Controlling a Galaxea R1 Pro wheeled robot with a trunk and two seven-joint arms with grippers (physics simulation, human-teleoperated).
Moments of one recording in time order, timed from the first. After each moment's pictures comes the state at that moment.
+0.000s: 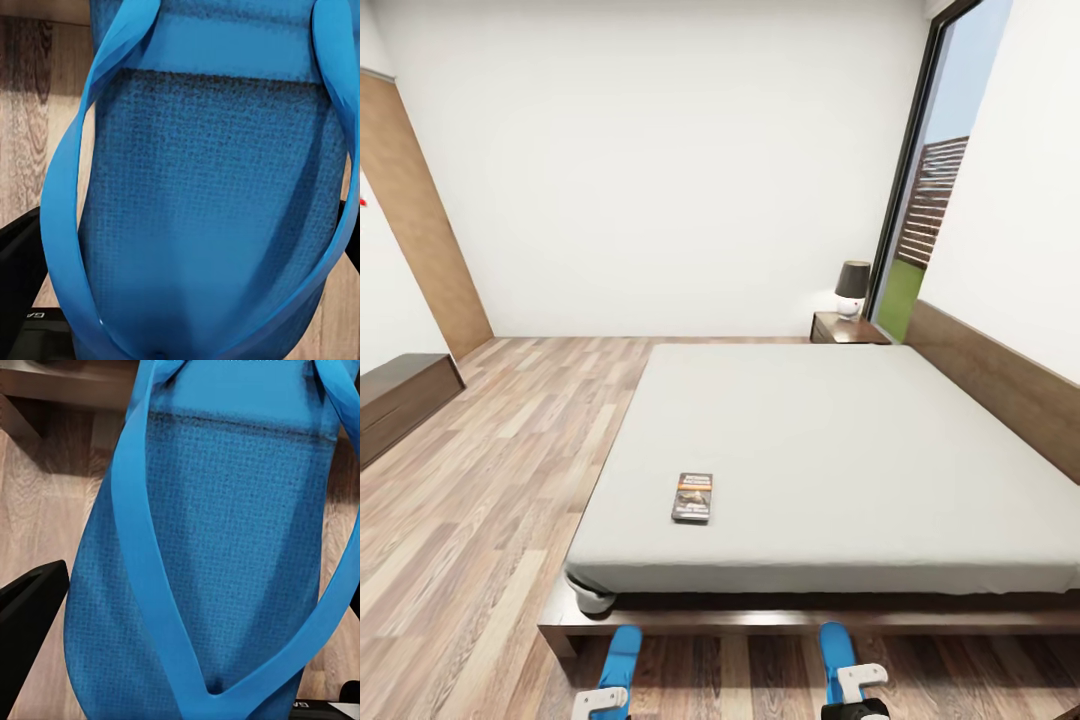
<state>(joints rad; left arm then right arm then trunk) -0.35 -0.02 -0.11 -0.21 0.21 -0.12 -0.01 -0.42 0.03 0.10 -0.21 0.01 0.07 -0.13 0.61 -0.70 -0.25</state>
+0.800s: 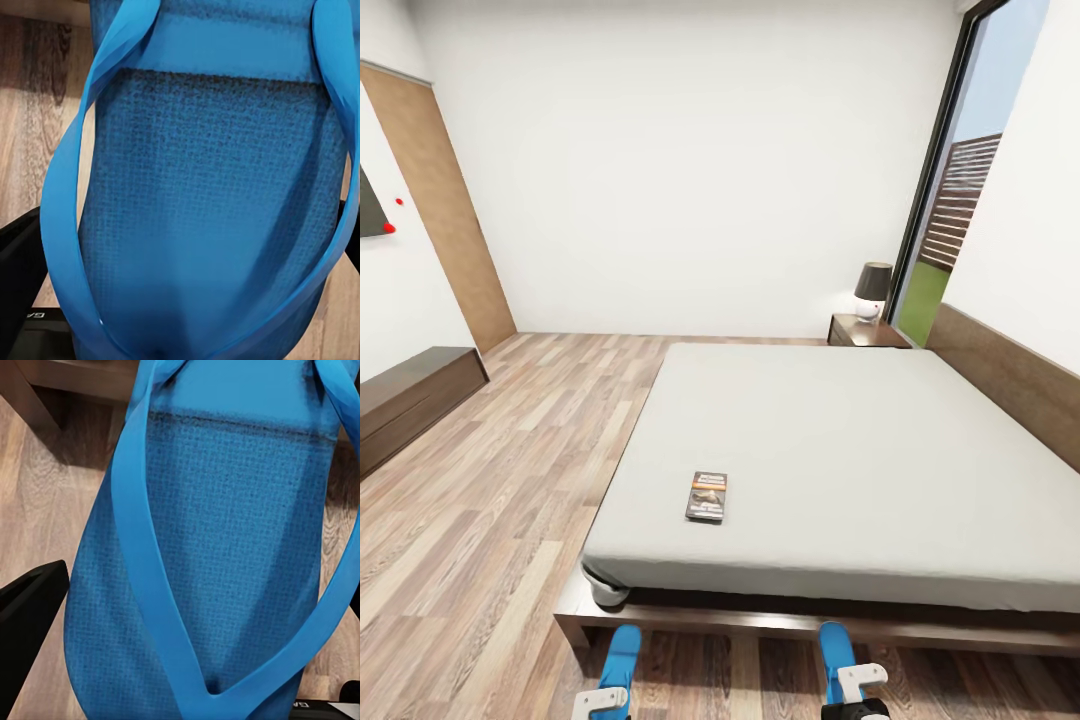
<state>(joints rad) -0.35 -0.02 -0.11 -0.21 0.21 -0.12 -0.01 -0.42 0.03 0.10 -0.21 0.01 0.07 -0.13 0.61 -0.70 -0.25</state>
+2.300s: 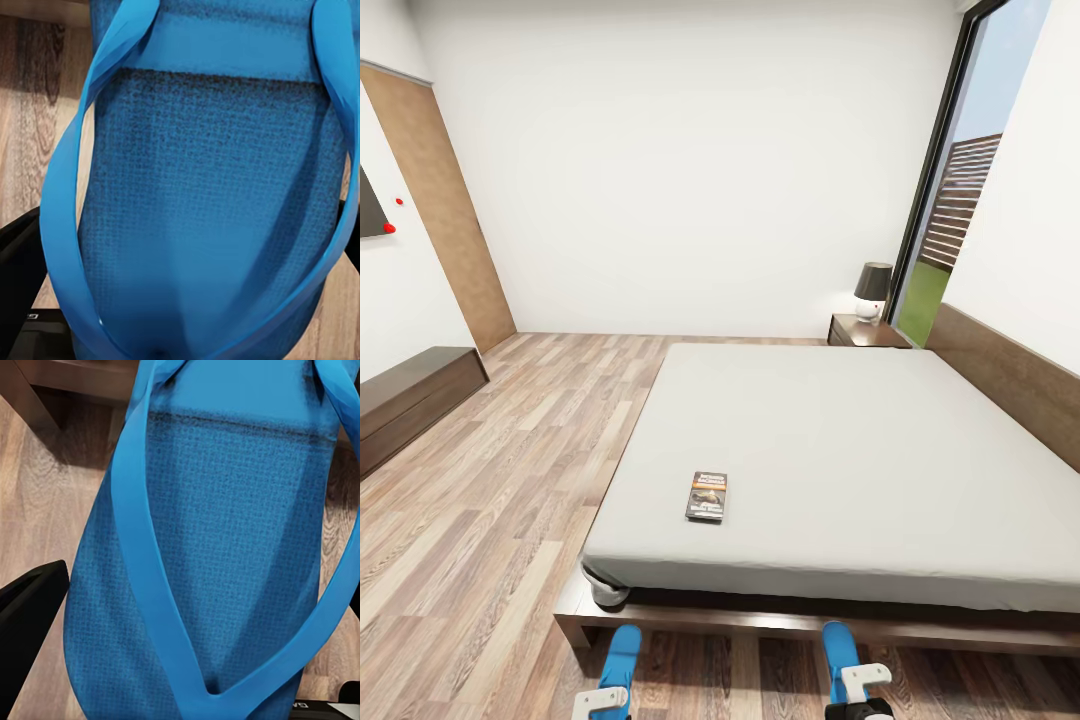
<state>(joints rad) -0.35 -0.02 -0.11 -0.22 0.22 -0.12 -0.01 -0.42 0.02 0.10 -0.22 0.01 0.07 -0.13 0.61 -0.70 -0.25</state>
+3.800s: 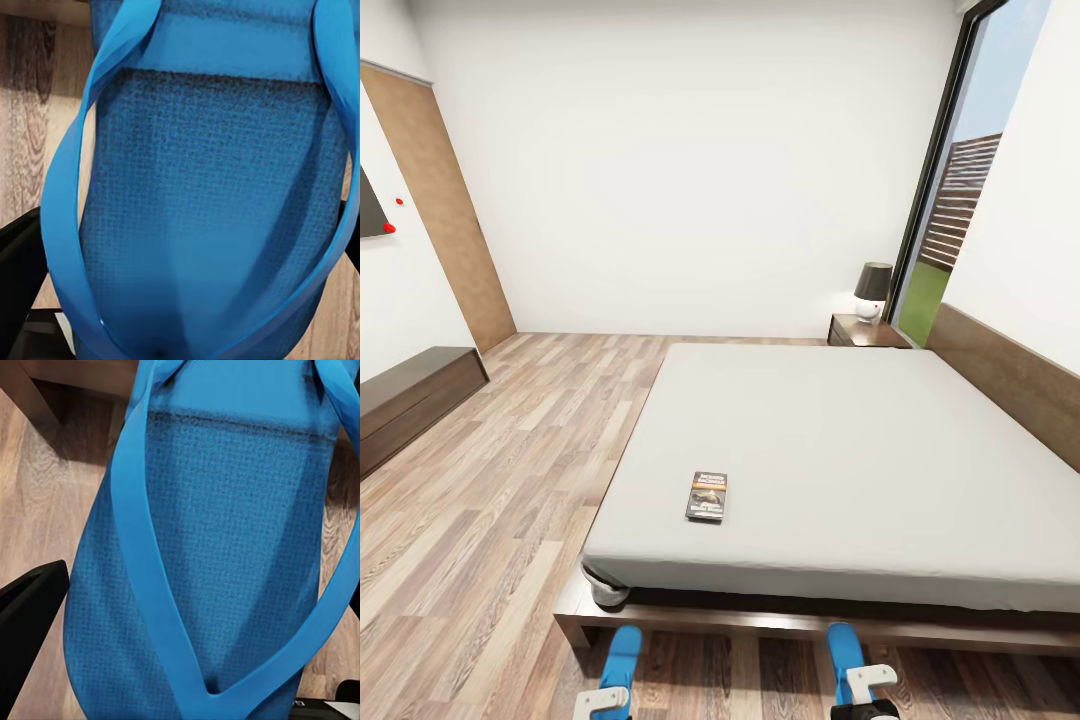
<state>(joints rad) -0.35 -0.02 -0.10 -0.22 0.22 -0.11 0.00 -0.42 0.01 0.10 -0.21 0.01 0.06 -0.13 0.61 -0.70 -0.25</state>
